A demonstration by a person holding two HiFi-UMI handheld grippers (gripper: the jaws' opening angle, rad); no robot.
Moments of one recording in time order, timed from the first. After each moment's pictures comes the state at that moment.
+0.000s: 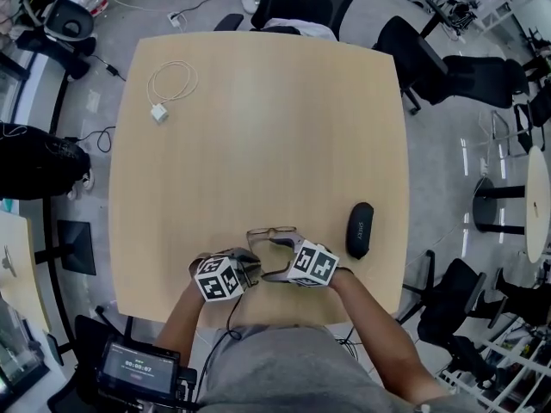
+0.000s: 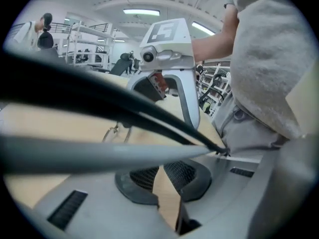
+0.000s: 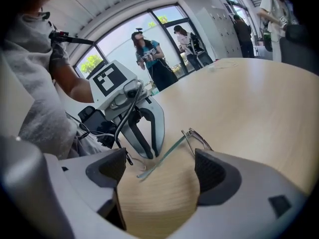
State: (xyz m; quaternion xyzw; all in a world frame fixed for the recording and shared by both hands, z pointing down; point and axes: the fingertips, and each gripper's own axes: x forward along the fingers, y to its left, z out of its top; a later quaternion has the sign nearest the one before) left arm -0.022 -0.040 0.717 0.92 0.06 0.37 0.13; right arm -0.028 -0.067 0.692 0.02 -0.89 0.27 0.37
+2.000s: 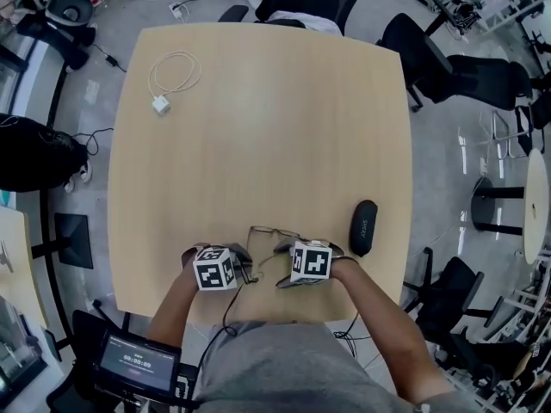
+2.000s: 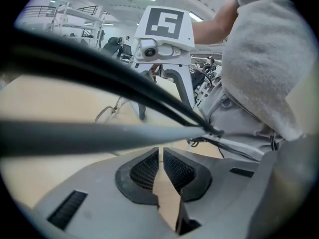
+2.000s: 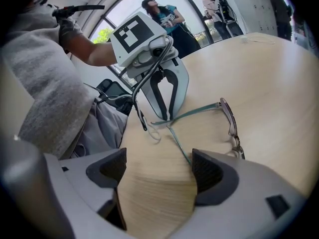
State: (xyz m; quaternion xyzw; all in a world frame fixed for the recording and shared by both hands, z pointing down) left arm -0.054 -0.027 0.734 0.88 0.15 0.42 0.15; right arm -0.010 -0.017 0.719 -0.14 -0.82 0.25 0.49
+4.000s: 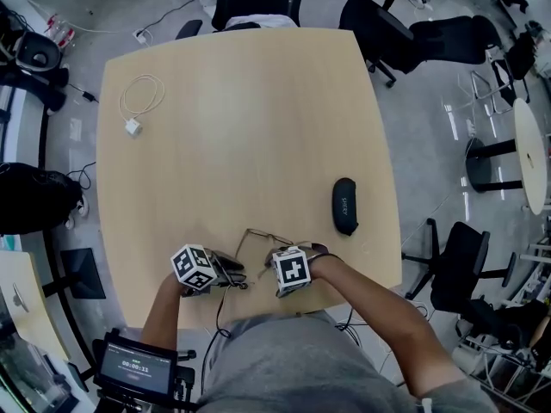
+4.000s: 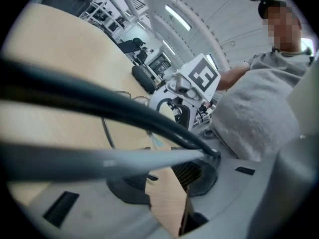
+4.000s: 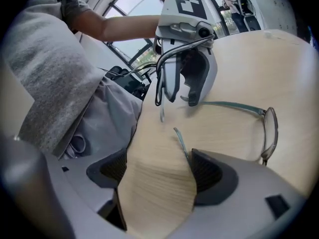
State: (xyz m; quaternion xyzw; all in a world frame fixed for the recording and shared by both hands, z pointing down) left arm -0.053 0.001 0.711 0.85 0.17 0.31 0.40; right arm -0.007 0.055 0.727 -0.21 -0.80 0.22 0.52
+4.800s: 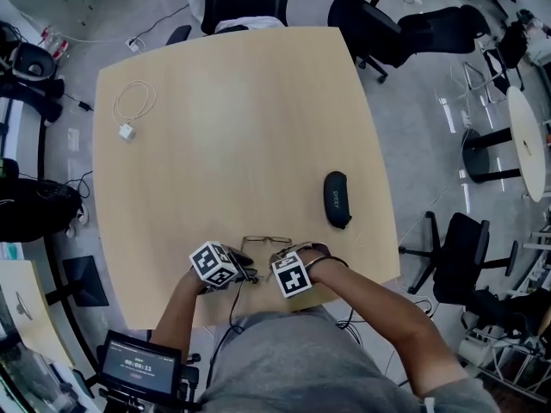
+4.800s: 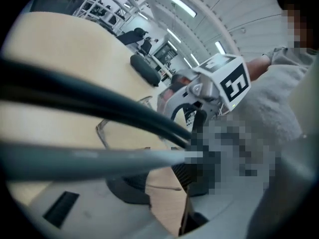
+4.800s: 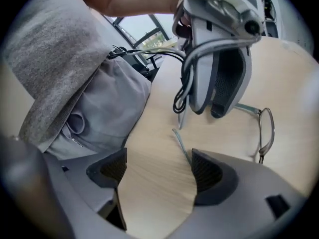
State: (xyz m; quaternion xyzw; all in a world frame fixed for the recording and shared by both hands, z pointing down) left arm -0.007 0.012 0.721 0.84 0.15 0.38 0.37; right arm 0.028 0.086 0.733 -0.23 -0.76 0.15 0.58
